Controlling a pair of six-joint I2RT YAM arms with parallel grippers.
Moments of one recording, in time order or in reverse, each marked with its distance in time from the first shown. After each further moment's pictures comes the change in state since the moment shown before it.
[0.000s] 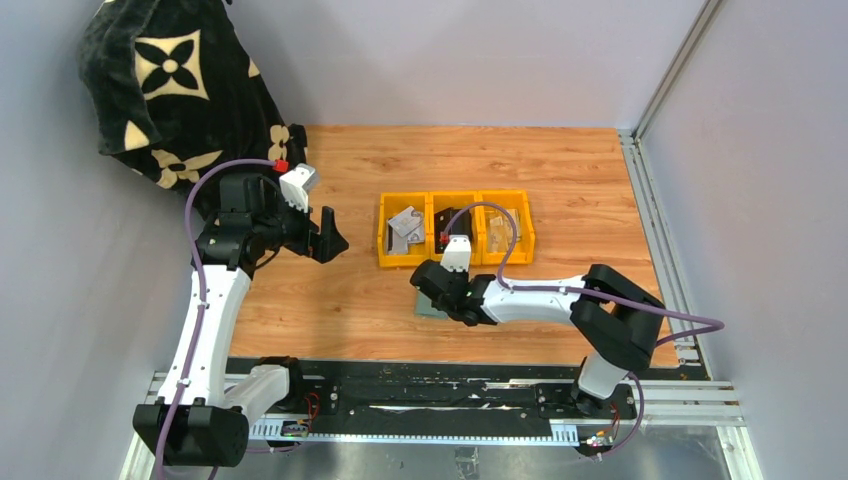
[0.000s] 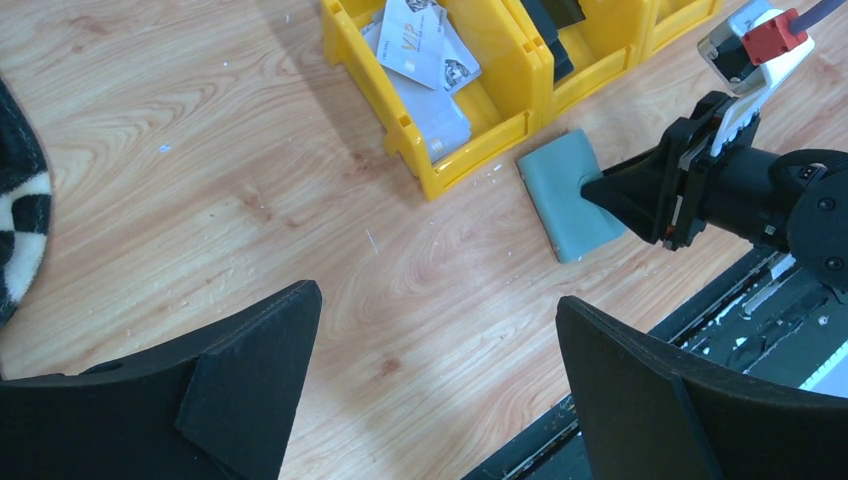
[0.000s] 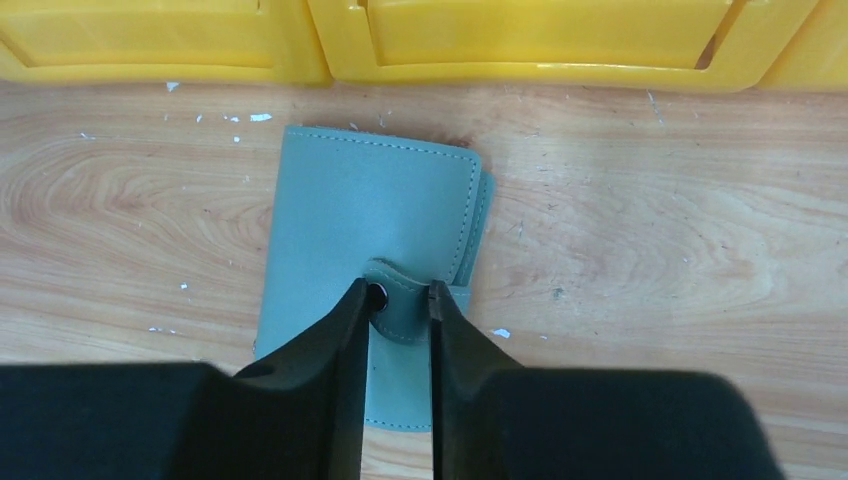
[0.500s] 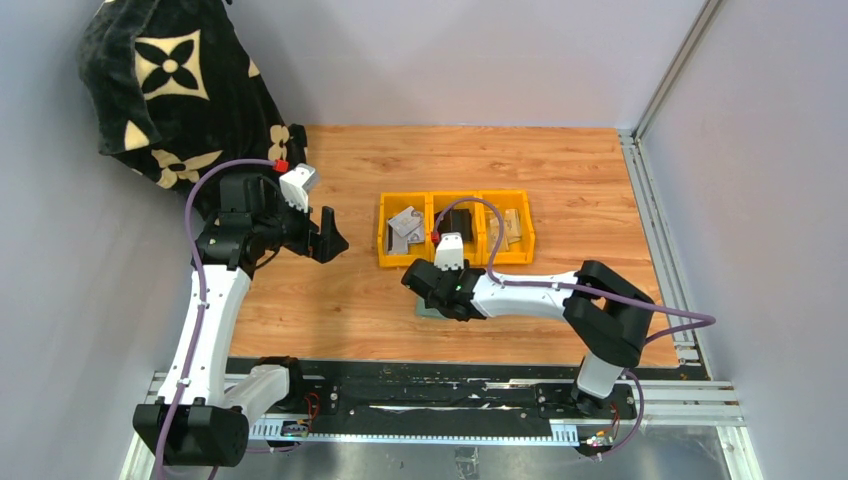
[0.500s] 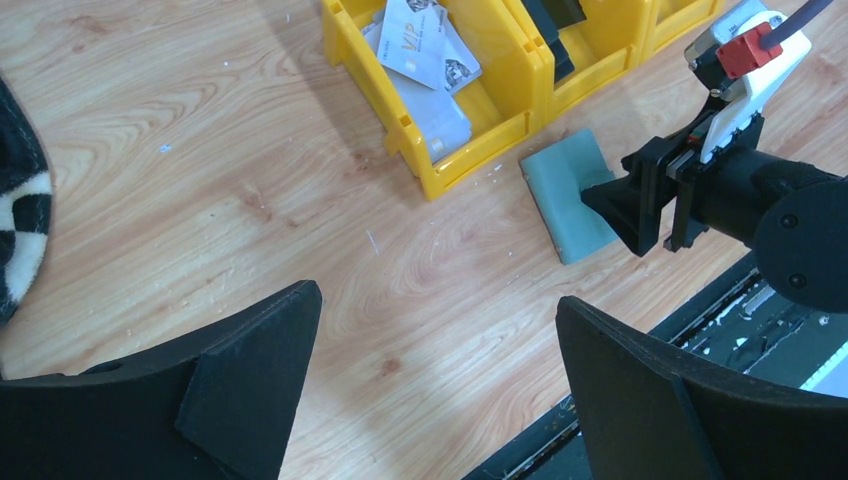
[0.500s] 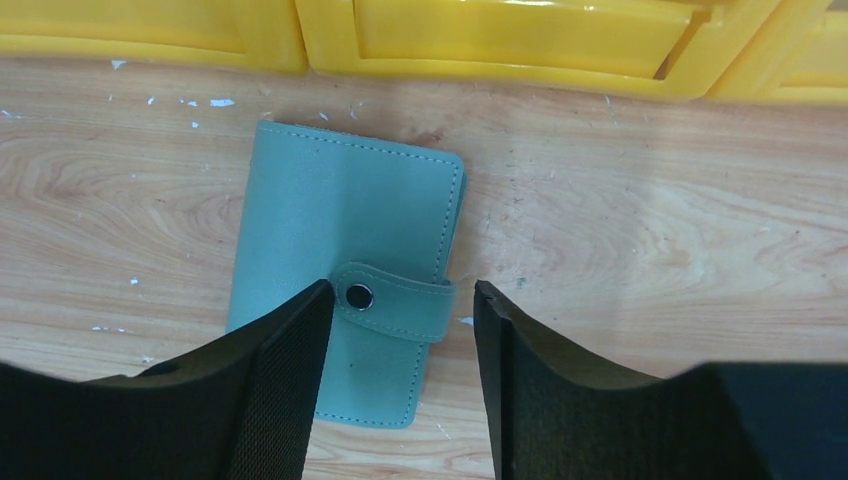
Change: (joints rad) left arm 0.000 0.001 0.000 0.000 0.000 0.000; right arm 0.015 0.040 0.104 -0.172 0.043 -0.048
